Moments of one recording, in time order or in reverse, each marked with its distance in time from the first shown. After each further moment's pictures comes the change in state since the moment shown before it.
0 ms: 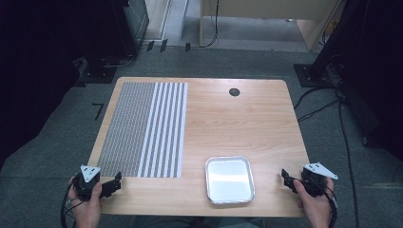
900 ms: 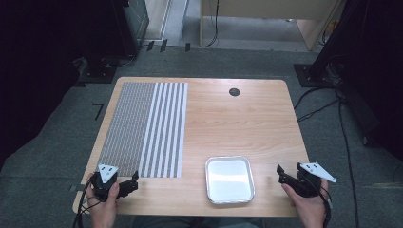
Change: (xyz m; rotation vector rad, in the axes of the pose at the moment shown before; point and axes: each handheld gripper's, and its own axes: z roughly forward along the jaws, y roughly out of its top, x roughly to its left) left arm -0.057 0.015 -0.012 -0.039 -0.083 0.027; right arm 0.028 0.011 -0.017 -0.098 0.020 0.051
